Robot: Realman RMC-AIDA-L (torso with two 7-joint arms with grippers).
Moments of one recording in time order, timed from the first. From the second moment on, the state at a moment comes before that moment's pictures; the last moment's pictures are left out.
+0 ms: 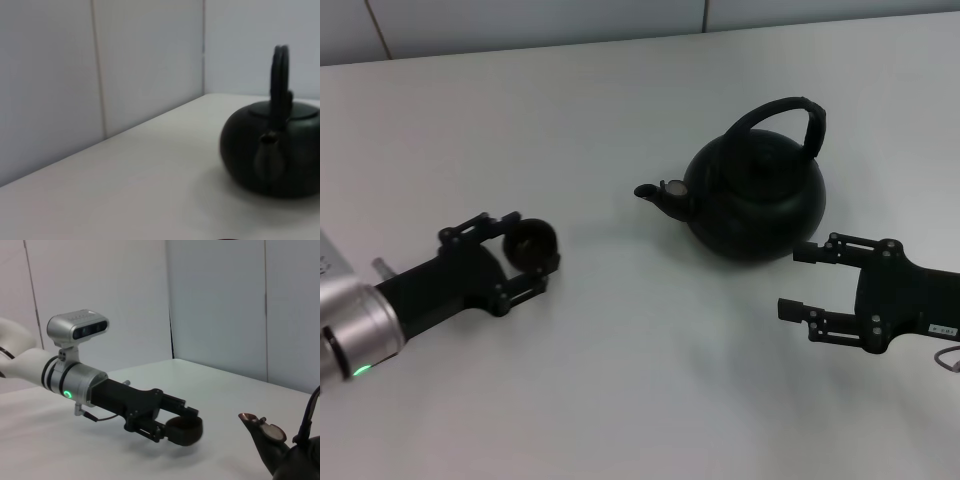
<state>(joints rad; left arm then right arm) -0.56 -2.08 0.60 0.11 1.80 1.22 -0.59 0.30 2.08 -0.51 -0.58 -2.03 -1.71 0.92</state>
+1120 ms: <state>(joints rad) -0.70 -2.08 0.53 -0.10 1.80 1.06 -0.43 0.30 2.08 -0.51 -0.58 -2.03 -1.71 0.92</state>
